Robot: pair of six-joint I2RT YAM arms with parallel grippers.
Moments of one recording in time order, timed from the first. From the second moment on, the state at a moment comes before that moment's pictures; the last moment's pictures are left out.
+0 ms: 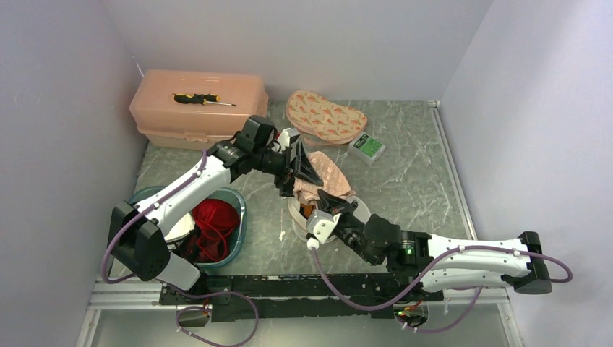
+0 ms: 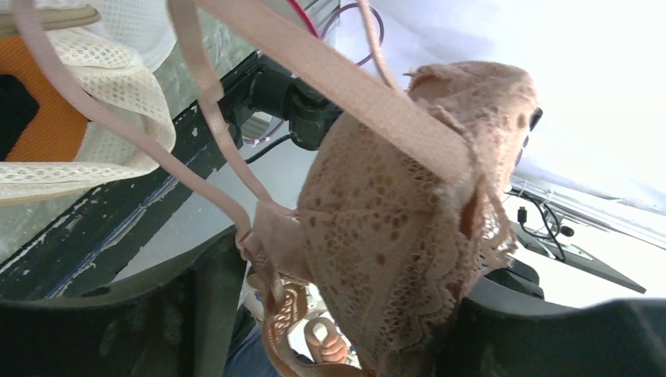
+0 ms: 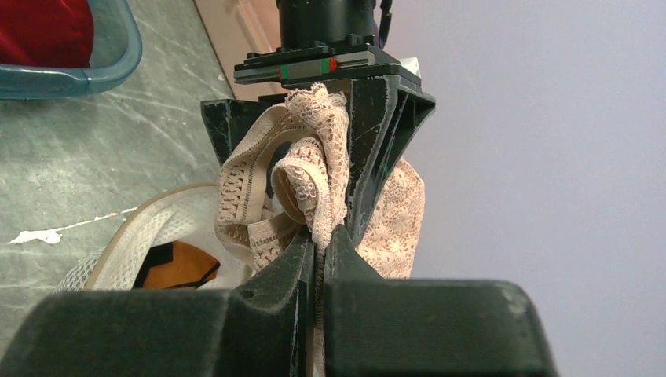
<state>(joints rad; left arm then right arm) -0.61 1.48 1.28 -0.53 0.87 -1.04 1.44 0.82 0.68 0.14 0.65 -0.82</state>
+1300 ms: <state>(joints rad) -0.49 0.99 1.48 -1.14 -0.16 -0.75 1.32 0.71 0.81 0.18 0.53 -0.05</state>
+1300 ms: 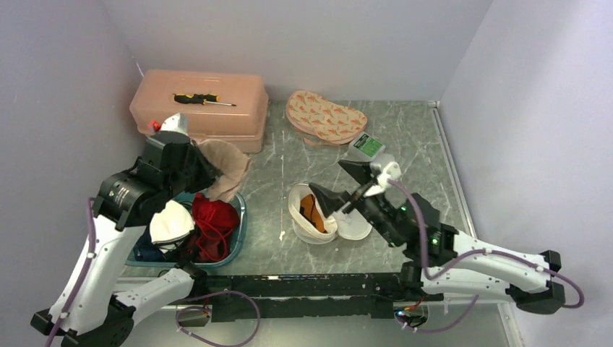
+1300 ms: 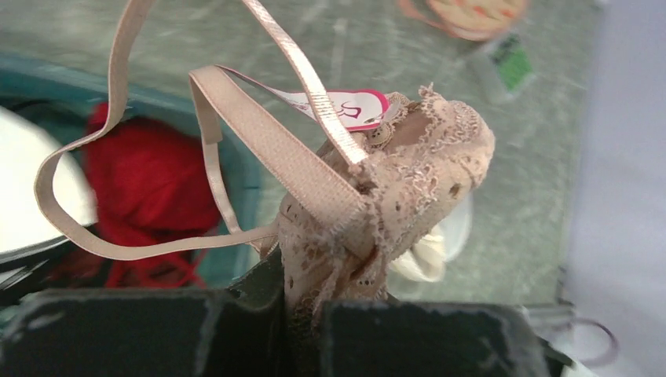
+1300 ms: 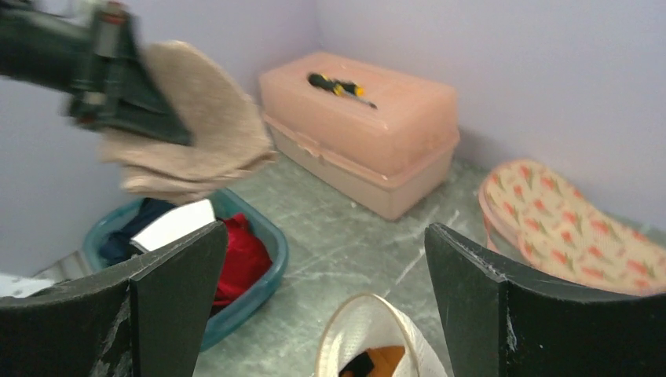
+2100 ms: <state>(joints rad) -0.48 0.70 1.02 -1.38 -0.49 -1.08 1.04 0.91 0.54 0.24 0.05 0.43</state>
